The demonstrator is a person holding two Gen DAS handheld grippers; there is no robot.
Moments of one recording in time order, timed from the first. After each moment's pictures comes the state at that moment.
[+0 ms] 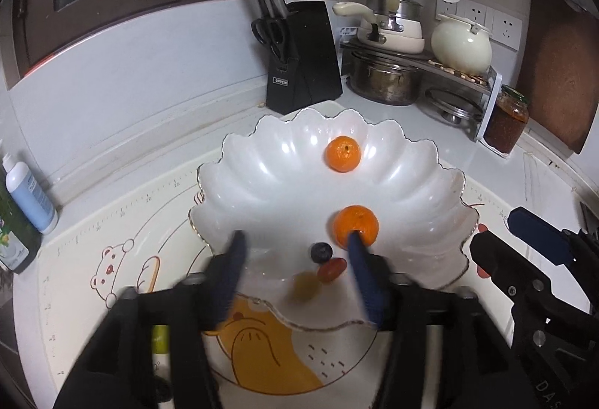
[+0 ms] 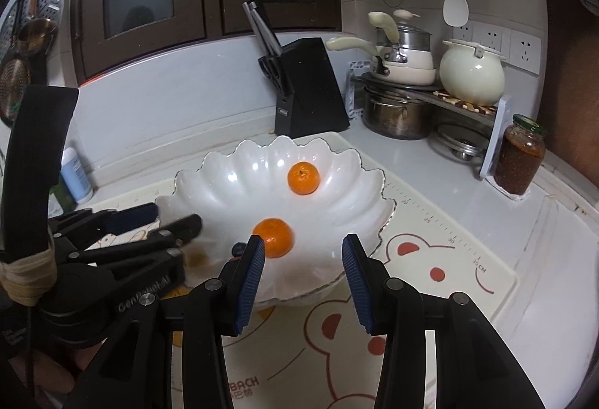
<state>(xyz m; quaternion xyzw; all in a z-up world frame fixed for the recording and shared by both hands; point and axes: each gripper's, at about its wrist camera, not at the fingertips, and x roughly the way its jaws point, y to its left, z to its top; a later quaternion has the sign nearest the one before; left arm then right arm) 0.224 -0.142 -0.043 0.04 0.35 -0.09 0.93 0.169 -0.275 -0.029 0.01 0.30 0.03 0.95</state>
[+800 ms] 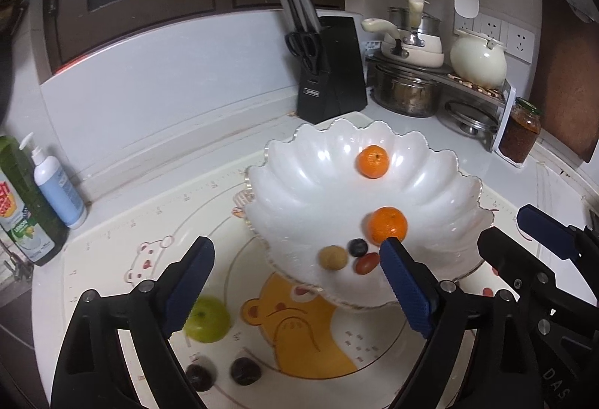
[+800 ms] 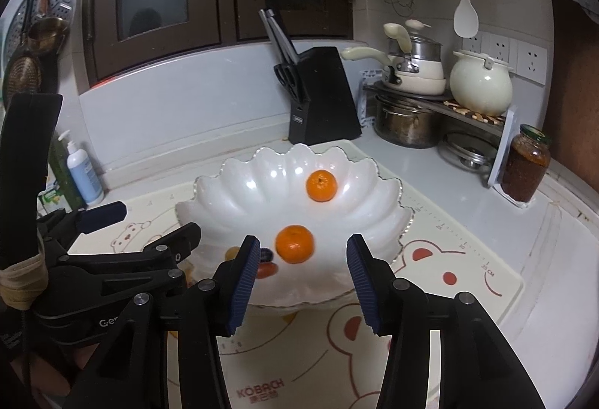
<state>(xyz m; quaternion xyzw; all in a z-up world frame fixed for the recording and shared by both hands) 0.203 -0.106 -0.032 0.04 0.33 -0.06 0.94 0.162 -0.251 -0.020 0.01 0.28 0.05 0.96</state>
